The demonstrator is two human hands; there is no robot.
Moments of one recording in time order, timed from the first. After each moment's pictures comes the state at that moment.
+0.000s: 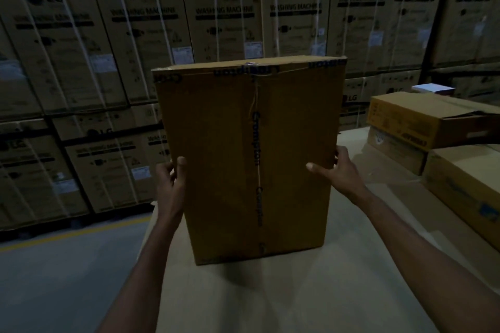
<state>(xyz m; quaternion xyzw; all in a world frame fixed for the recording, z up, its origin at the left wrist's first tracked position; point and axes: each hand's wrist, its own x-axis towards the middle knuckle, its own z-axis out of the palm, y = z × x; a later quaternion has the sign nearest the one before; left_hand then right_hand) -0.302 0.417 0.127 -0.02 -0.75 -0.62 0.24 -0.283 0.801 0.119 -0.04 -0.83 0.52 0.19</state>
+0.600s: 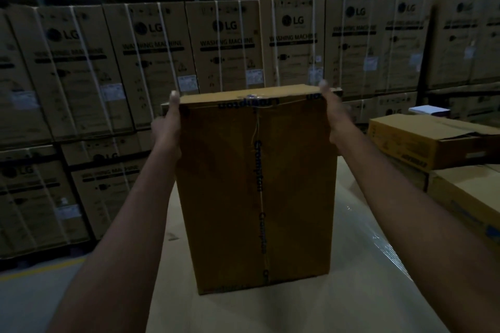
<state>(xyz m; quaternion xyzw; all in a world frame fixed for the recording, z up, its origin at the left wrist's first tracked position) -0.329 0.439 0.315 0.06 -0.64 -0.74 0.21 -0.310 0.771 0.309 -0.13 -0.62 0.73 0.26</state>
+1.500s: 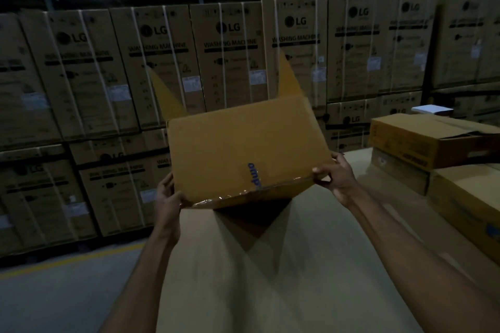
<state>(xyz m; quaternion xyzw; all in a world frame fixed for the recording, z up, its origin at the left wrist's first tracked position) -0.292 0.403 0.158 0.01 -0.62 -0.76 0.17 -0.288 0.795 0.169 -0.08 -0.59 0.78 0.16</state>
